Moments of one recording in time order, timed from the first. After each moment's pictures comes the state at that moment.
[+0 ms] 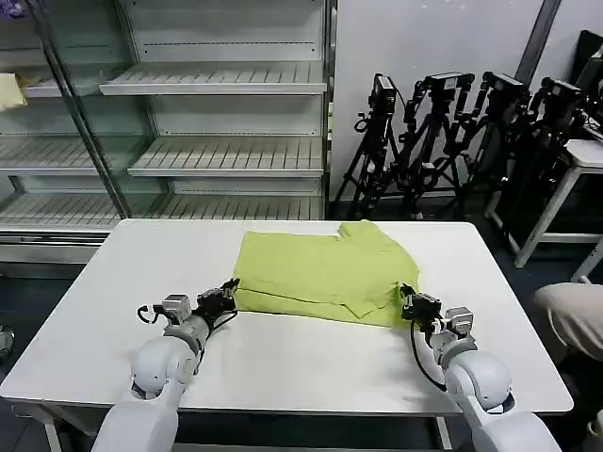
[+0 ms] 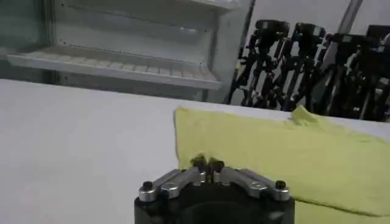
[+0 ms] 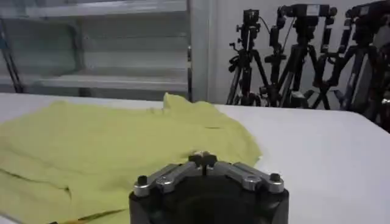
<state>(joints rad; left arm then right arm) 1.00 -1.30 -0.44 -1.75 -0.45 0.58 0.00 -1.07 1.08 0.39 1.79 0.49 -0.40 0.05</state>
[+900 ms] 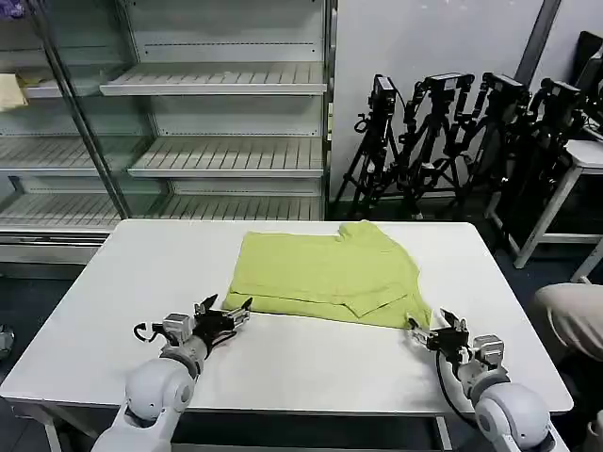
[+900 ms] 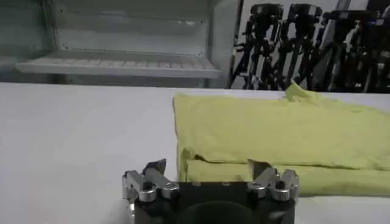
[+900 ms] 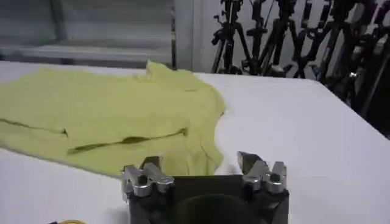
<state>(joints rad) 1.12 -1.25 -0.39 -1.87 -0.42 0.58 -0.06 -1.30 1.01 0.51 1.95 0.54 -0.49 0.06</state>
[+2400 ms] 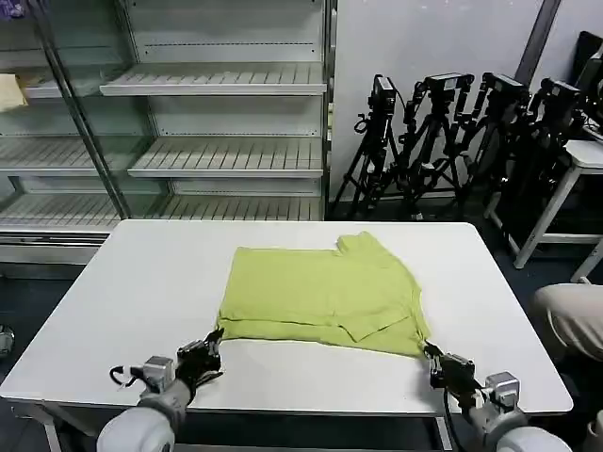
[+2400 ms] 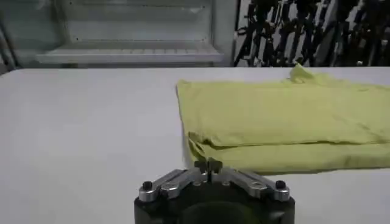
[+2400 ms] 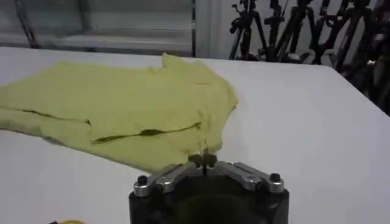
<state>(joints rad) 1.45 -1.20 -0.49 -2.13 -0.39 0.57 -0.07 -1.64 1.01 0.63 2.22 0.51 -0.47 0.01</state>
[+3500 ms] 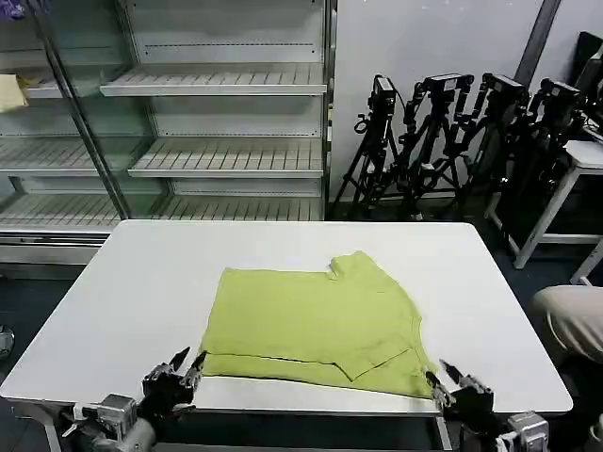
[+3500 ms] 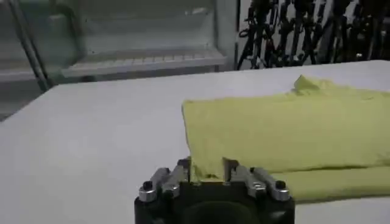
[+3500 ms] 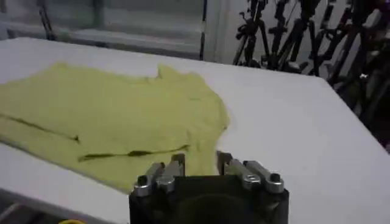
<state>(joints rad) 1.59 -1.15 -0.59 -2.30 -0.39 0.58 -0.07 -1.67 1.00 0.70 2.33 0.56 -0.50 0.06</state>
